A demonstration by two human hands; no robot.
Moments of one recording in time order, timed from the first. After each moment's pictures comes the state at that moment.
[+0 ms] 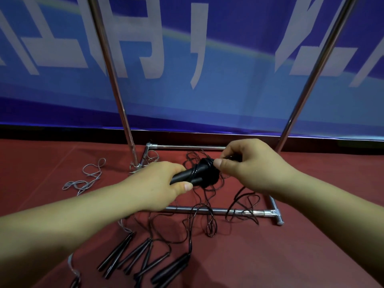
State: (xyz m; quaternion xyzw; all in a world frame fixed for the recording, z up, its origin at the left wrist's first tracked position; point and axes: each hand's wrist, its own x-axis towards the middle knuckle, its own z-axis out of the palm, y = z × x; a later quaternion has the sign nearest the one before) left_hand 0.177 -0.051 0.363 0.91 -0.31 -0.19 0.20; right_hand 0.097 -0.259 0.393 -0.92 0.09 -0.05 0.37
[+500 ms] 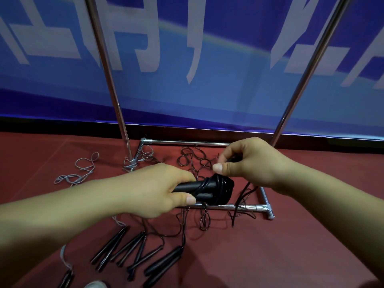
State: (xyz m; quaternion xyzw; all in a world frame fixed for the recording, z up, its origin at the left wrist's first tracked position) left_hand 0.160 -0.048 0.375 0.85 -0.44 -0.24 0.17; right_hand 0.091 -0.274 0.393 -0.89 0.06 0.03 0.44
